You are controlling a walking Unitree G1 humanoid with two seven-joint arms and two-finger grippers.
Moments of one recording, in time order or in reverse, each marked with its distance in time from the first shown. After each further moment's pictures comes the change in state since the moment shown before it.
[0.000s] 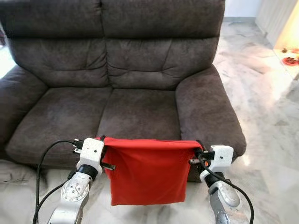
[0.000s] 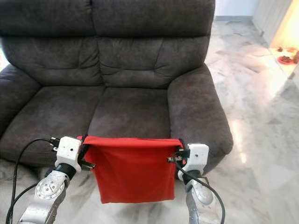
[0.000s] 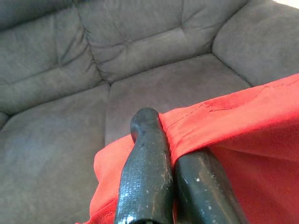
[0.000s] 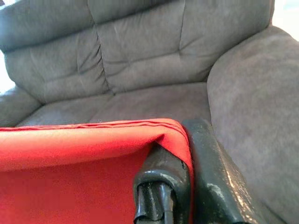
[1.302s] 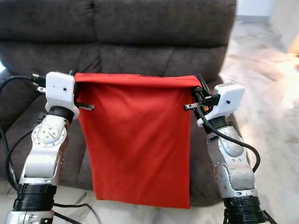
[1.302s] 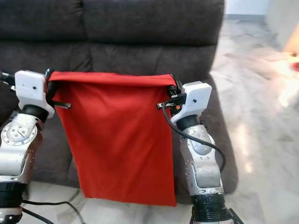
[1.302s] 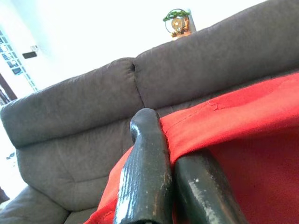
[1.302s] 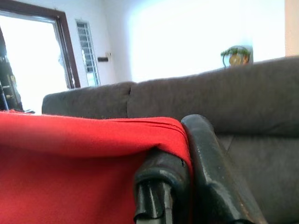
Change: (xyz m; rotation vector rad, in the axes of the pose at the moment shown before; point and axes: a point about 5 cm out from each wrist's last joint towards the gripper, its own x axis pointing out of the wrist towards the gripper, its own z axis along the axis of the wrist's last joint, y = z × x) left arm 0.042 0.072 0.128 0.095 -0.303 0.204; right arm 0.042 0.054 0.134 -0.122 -0.385 0.218
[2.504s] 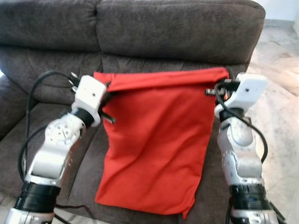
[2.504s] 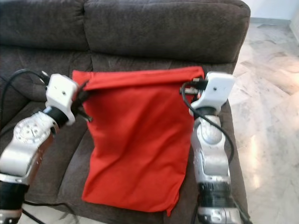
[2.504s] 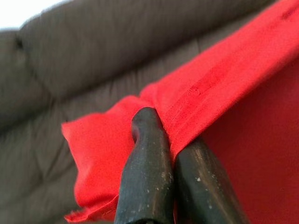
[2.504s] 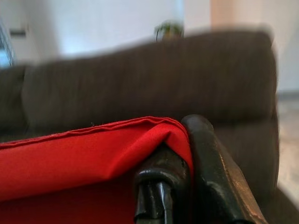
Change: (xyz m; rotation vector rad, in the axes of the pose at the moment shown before) left arm -0.018 -0.049 -0.014 0.019 0.146 -0.438; right arm -0.007 -0.043 -0.019 -0.064 0.127 -0.367
